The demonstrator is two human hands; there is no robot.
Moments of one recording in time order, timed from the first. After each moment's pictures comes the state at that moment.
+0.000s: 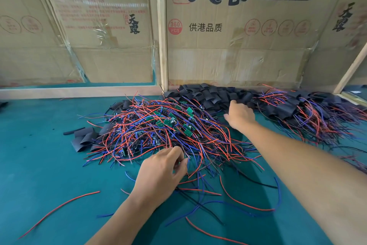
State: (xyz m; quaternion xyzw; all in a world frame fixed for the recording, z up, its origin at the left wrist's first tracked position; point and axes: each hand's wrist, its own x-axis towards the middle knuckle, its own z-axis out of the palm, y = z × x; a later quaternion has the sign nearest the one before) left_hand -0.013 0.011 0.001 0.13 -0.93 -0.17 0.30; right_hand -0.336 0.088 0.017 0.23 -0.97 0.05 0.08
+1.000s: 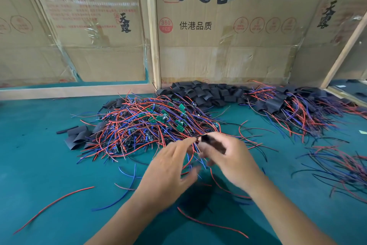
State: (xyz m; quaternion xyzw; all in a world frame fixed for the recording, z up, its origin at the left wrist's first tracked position) left_hand -0.011 0.047 0.014 0.03 -0.93 -0.20 0.31; right_hand -0.143 0.189 0.032 0.42 -0.73 0.54 -0.11
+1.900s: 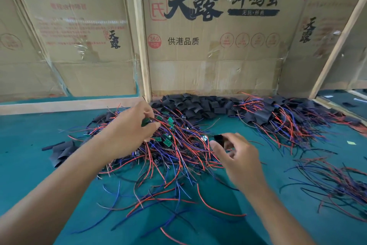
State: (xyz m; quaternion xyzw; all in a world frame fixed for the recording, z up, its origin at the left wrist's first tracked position) left_hand -0.040 -0.016 0.130 0.19 -0.94 -0.24 0.18; right_hand -0.185 0.211 0.034 0.36 -0.77 0.52 0.10
